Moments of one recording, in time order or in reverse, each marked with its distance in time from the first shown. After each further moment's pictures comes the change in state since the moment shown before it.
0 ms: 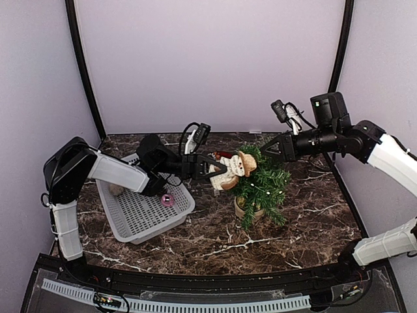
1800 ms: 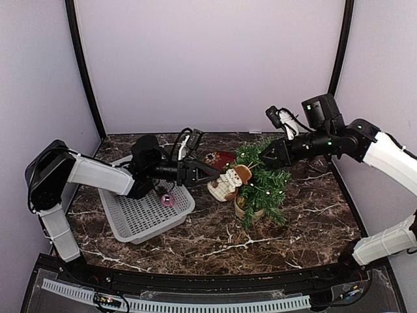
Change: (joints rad) left arm 0.007 -0.157 -0.138 -0.317 -0.121 0.238; right arm 0.054 0.044 0.020 -0.073 0.127 -0.032
